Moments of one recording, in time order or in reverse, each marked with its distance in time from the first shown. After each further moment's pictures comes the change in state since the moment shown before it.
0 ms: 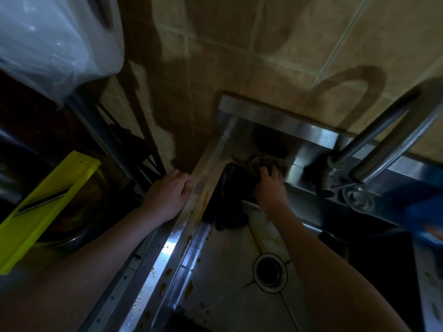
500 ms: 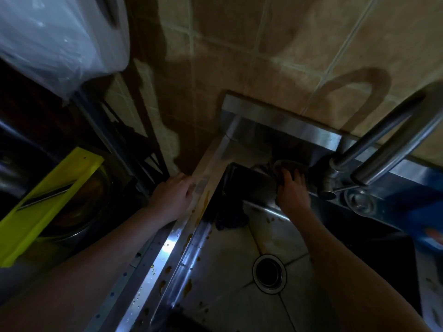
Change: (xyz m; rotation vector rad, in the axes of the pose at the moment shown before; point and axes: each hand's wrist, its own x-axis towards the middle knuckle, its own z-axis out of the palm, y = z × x) left_hand -0.002 0.006 0.007 0.035 -0.060 -0.039; right_hand 0.002 0.049 -0.017 -0.048 0.018 0.081
